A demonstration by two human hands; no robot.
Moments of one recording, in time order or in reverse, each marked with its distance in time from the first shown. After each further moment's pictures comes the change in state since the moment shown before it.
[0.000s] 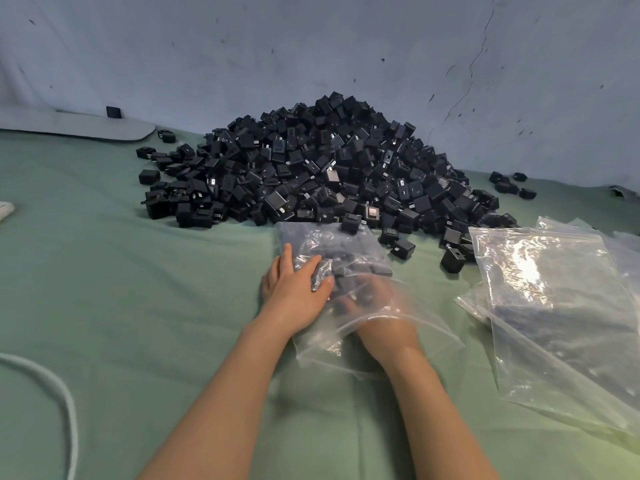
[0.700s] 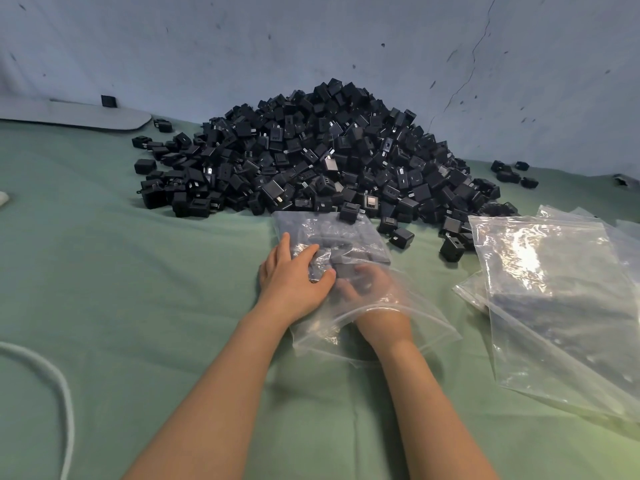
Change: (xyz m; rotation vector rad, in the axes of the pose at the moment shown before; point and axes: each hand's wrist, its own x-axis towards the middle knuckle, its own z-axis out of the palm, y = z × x) left_hand -0.003 0.003 0.001 -0.044 0.069 0.003; right_hand 0.008 0.017 0.016 0.189 0.162 -0.069
